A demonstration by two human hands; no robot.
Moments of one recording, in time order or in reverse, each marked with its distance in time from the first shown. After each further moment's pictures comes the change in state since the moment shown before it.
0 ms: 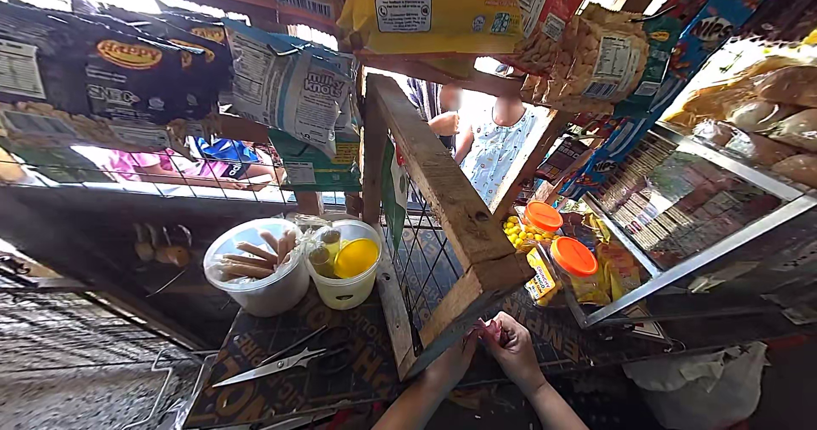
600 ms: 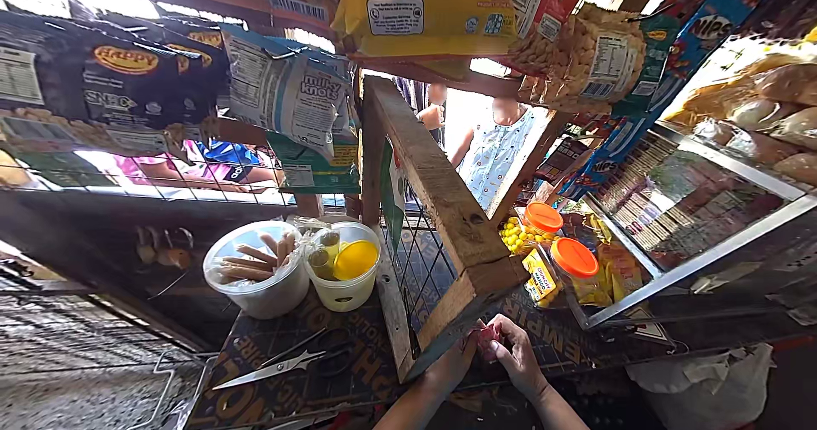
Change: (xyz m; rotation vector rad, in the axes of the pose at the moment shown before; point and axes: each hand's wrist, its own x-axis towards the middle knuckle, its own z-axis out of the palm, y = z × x) left_hand 0.003 0.003 -0.002 -0.036 -0.022 -0.025; right_hand 0.001 0.001 -0.008 0.143 -0.147 -0.083
